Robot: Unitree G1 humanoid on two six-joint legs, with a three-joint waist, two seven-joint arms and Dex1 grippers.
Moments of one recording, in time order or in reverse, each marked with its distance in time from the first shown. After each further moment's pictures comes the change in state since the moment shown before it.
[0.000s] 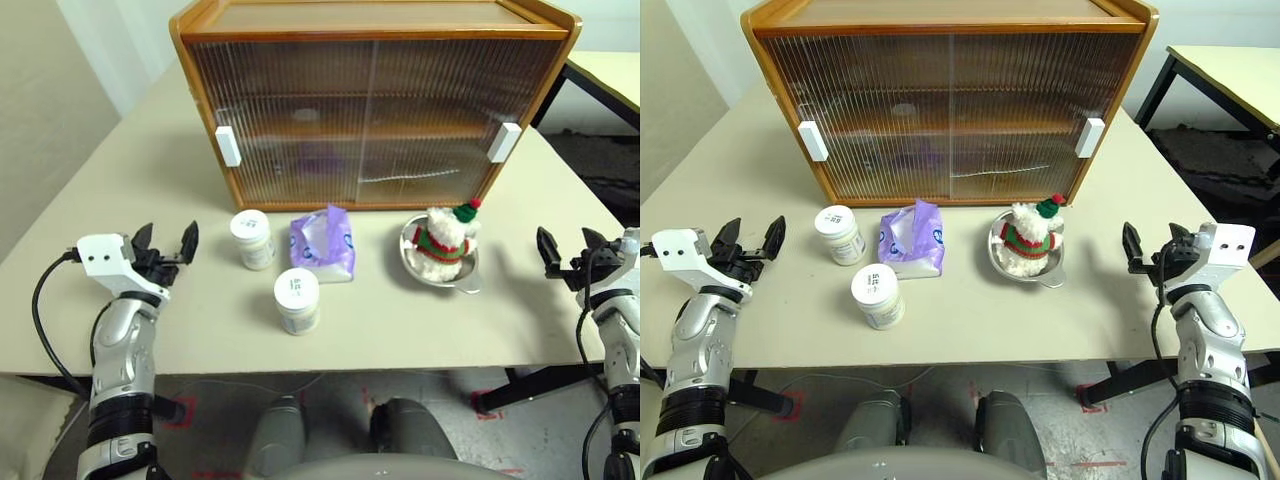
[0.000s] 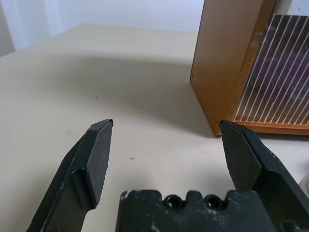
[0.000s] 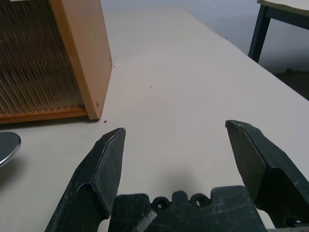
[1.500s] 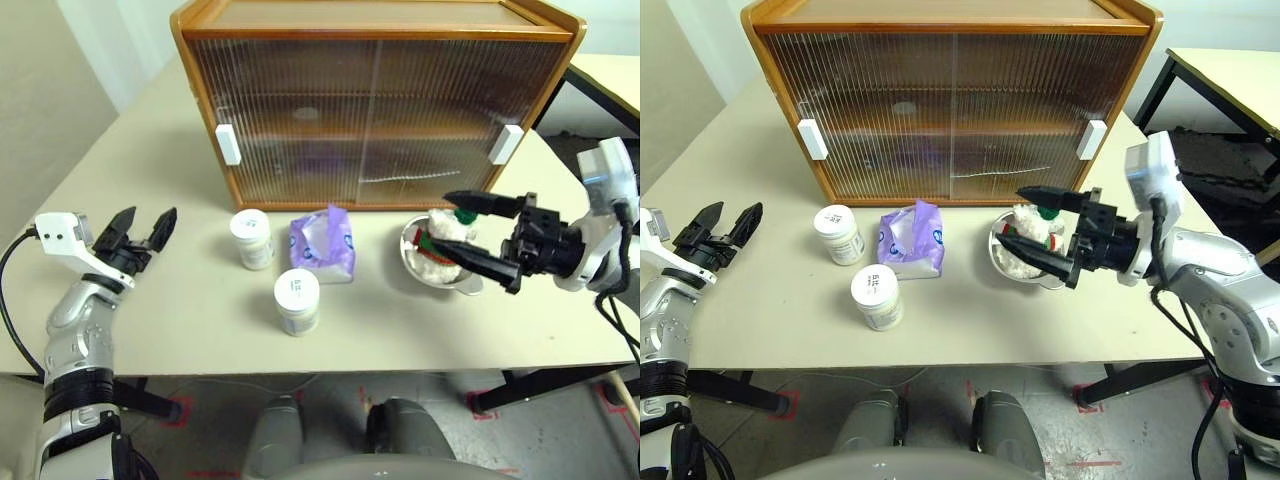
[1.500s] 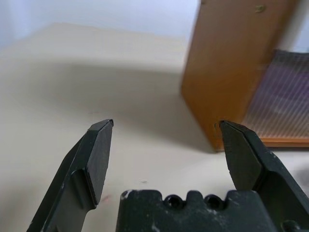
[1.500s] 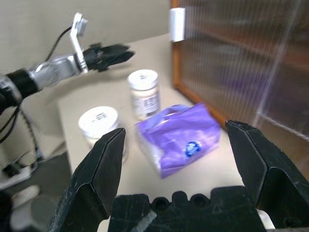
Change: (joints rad) left arm -0.120 0.194 0.070 0.142 -0.140 0.129 -0.315; right arm -0.010 -0.279 0.231 -0.935 0.460 0.663 0.464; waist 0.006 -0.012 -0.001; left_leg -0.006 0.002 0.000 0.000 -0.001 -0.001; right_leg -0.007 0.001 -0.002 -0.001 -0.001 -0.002
